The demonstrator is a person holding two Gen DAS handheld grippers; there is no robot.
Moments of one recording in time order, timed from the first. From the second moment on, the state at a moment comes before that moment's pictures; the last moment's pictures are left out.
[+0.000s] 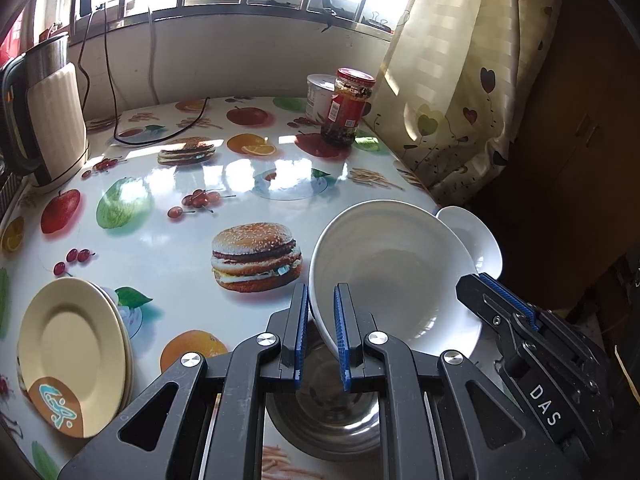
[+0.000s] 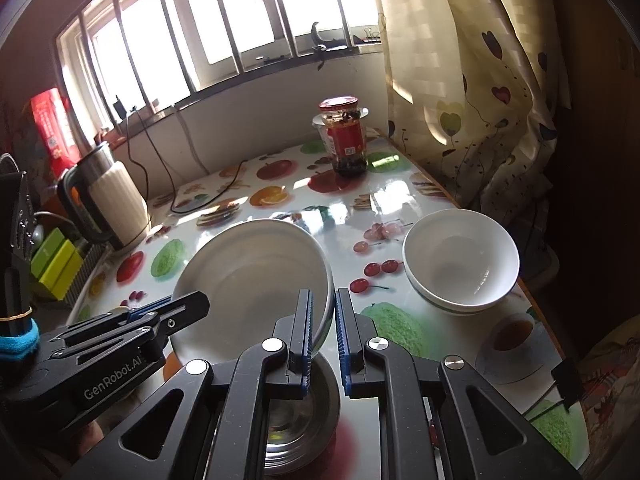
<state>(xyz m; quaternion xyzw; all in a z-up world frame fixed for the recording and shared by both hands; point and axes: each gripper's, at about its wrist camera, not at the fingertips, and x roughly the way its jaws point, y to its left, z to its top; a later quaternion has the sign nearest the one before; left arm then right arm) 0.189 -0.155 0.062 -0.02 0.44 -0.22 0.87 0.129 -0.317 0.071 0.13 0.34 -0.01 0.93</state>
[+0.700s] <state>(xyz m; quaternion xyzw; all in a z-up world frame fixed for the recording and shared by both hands) 0.166 -0.135 0.042 -0.02 0.46 -0.21 0.86 0.104 -0.293 0.060 0.12 0.35 0.00 0.93</state>
